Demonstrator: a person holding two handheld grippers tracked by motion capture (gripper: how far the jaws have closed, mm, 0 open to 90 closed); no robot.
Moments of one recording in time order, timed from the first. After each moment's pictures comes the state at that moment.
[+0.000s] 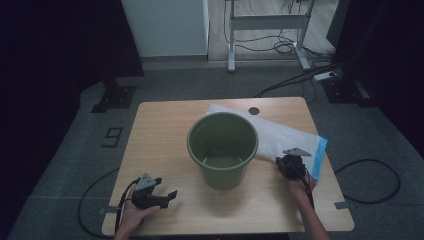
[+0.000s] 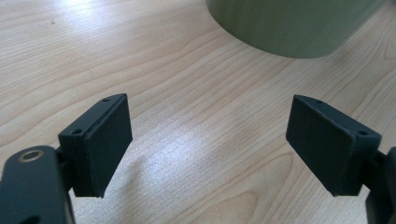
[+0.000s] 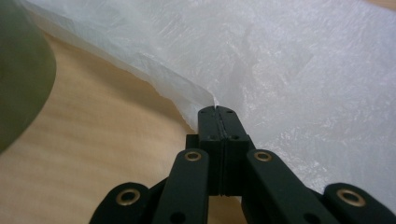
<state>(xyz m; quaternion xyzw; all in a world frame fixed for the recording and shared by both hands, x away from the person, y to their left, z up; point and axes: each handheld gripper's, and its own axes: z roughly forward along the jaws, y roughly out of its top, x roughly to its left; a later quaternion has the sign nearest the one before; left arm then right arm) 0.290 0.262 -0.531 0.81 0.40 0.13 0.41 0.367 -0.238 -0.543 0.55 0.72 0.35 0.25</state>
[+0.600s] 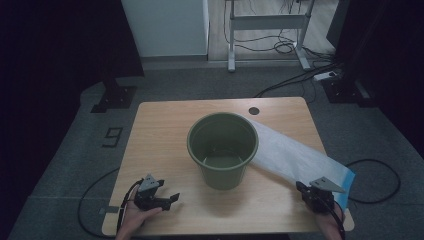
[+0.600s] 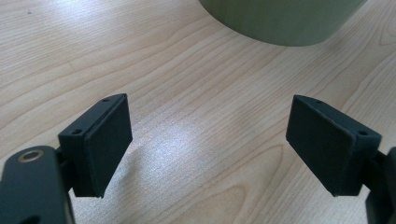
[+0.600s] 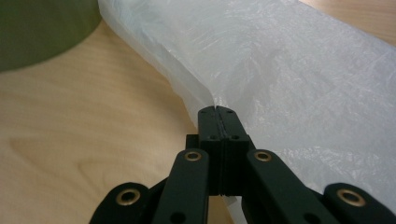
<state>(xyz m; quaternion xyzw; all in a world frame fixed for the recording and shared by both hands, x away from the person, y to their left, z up) 0.288 0.256 -0.533 0.82 0.39 0.12 0.40 0.262 -0.292 -0.542 0.51 0.72 0.39 0.26</state>
